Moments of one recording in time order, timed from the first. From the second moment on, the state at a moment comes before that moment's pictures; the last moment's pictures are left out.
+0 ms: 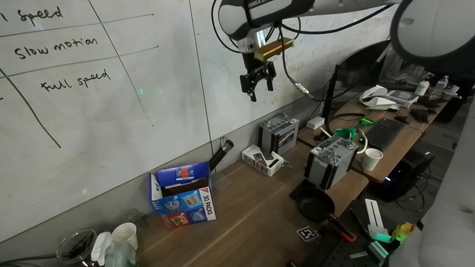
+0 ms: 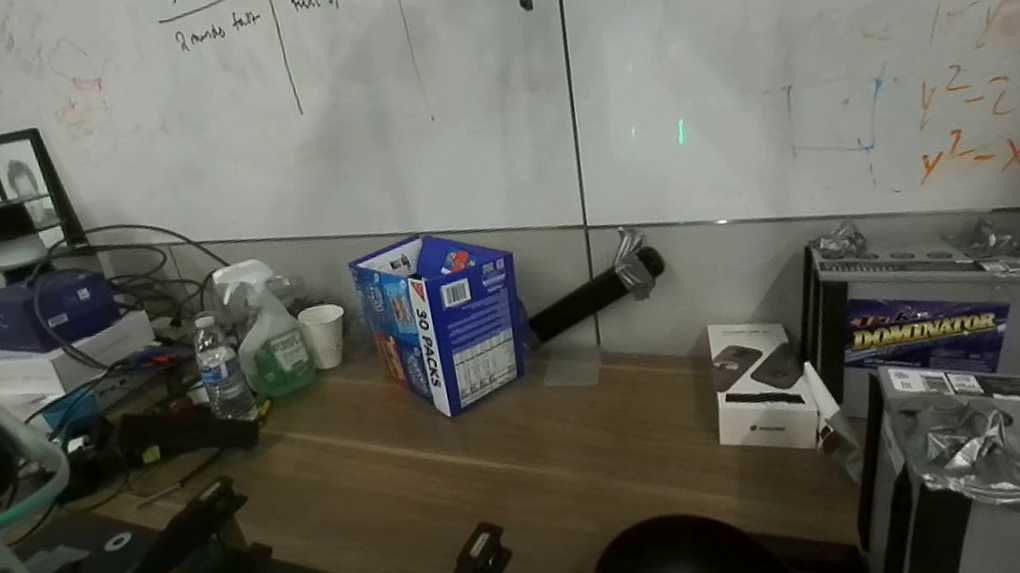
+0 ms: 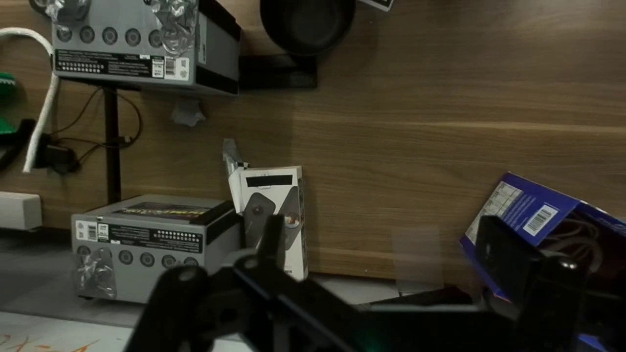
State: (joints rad) arm -0.02 0.20 -0.07 -1.57 -0.17 1.63 -0.11
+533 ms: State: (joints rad) arm -0.09 -0.16 -0.10 -1.99 -0.16 1.81 -0.11
